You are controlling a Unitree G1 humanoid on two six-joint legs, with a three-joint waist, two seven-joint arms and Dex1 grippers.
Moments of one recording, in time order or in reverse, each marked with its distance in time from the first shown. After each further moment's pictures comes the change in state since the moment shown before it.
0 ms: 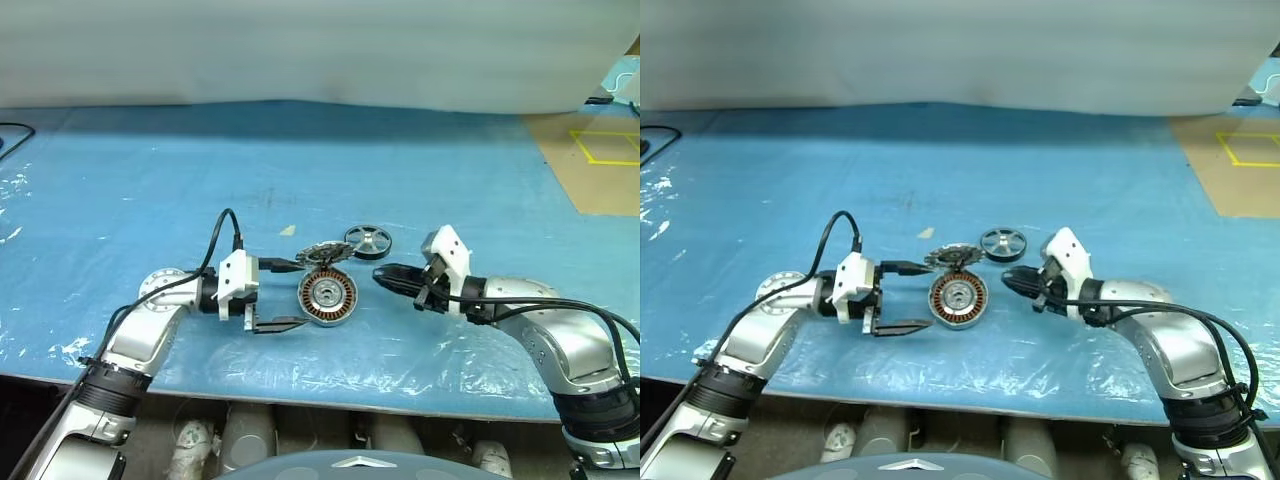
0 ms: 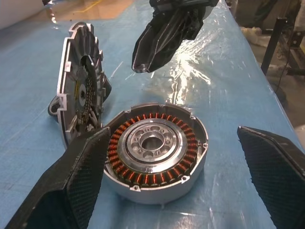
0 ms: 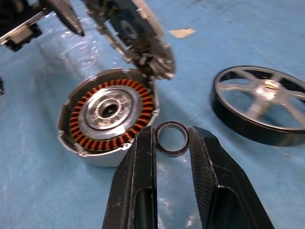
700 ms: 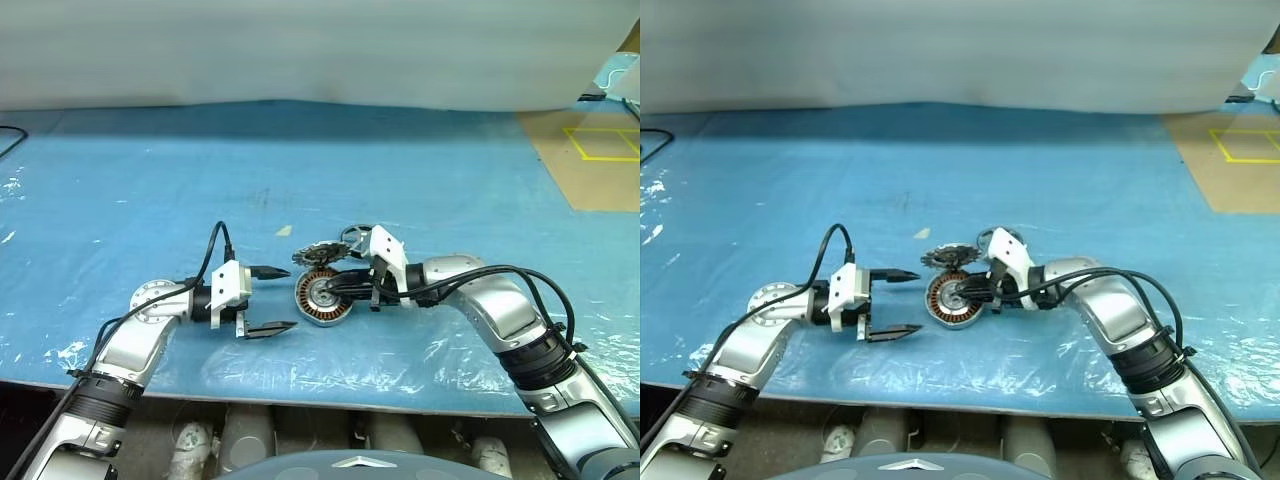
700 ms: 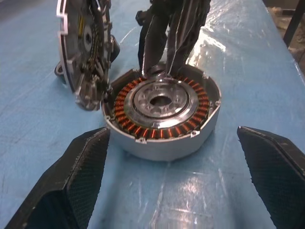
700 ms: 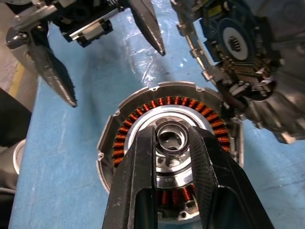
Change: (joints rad) left arm 0.055 0.008 0.008 0.085 0.068 -0.089 0.057; right arm -0.239 0.075 0.264 0.231 -0.096 -0.108 0.155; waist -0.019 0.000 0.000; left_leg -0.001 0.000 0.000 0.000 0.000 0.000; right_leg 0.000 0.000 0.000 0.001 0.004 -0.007
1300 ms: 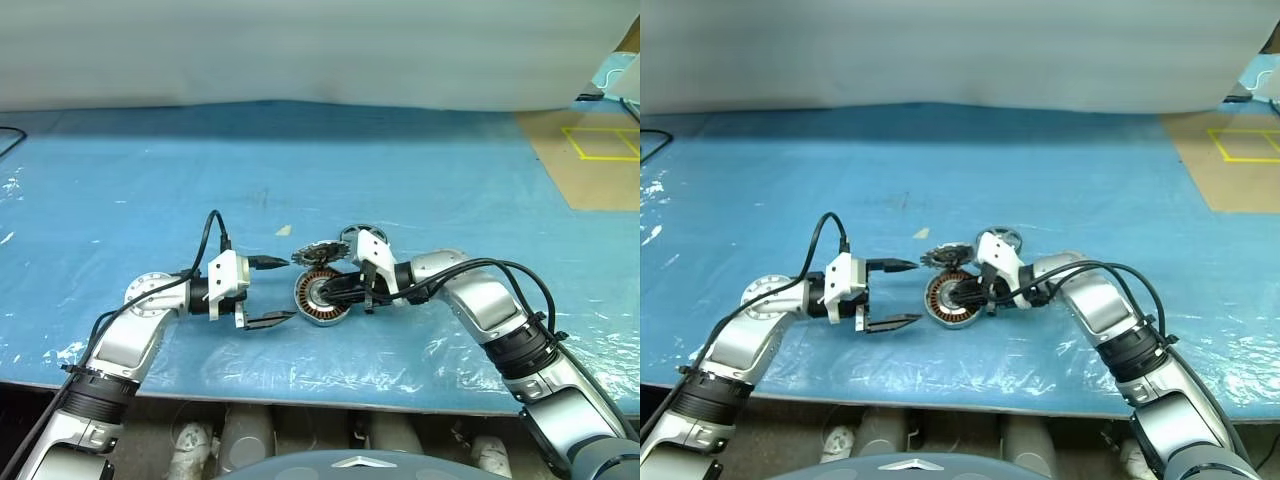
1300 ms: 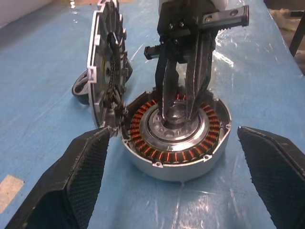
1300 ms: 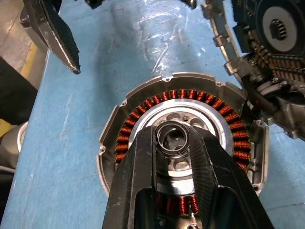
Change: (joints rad) left arm -0.012 0.017 0.021 -0.127 -0.025 0.099 0.045; right arm -0.060 0.026 0.070 0.101 -0.094 -0.079 0.093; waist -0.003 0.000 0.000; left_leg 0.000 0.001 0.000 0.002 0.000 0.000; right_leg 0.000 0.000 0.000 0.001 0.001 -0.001
